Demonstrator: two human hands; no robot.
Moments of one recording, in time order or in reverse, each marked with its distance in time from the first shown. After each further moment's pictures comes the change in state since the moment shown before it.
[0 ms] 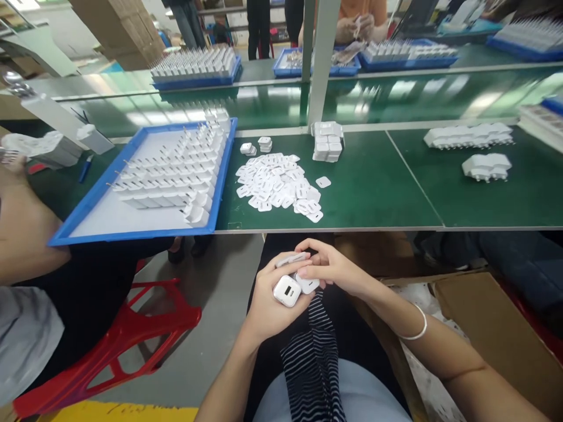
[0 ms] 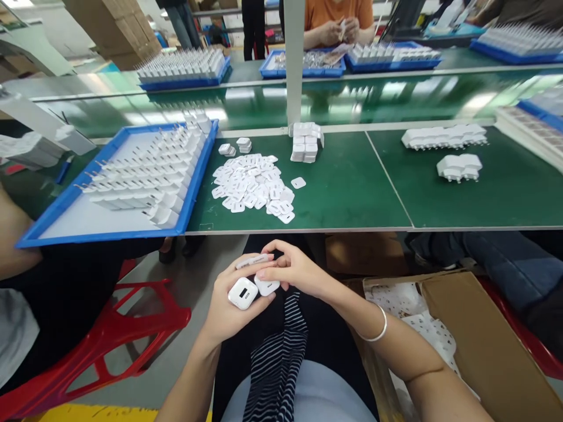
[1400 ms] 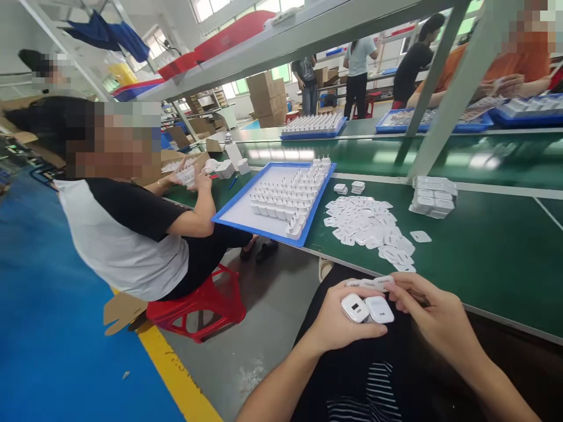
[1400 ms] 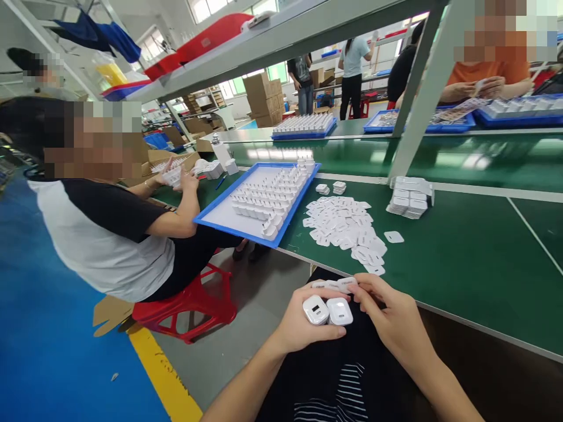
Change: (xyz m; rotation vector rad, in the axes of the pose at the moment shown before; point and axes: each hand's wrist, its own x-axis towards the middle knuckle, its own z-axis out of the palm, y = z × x) left_hand -0.009 -0.007 0.004 -0.048 0.134 -0.139; right_hand 0.012 0.009 -0.017 -0.587 0.396 -0.393
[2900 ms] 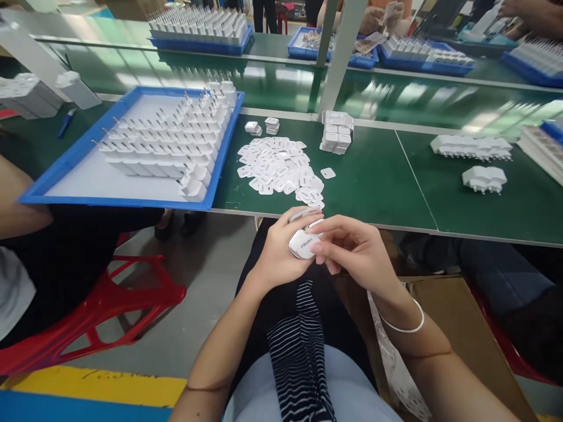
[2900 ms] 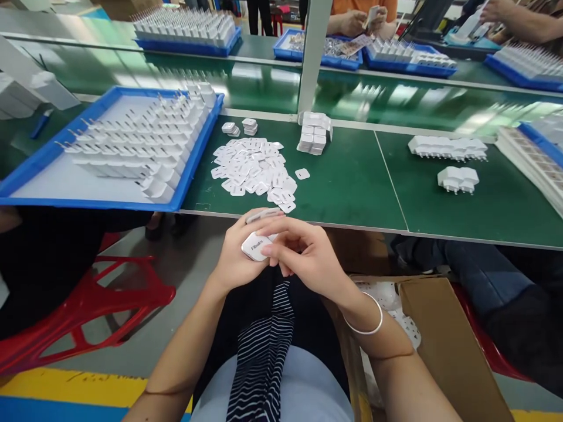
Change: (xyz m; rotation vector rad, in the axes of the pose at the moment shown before) left_hand 0.055 0.001 0.024 -0.029 -0.089 0.418; right_hand -0.017 -0.058 -0.021 0.466 -0.085 -0.018
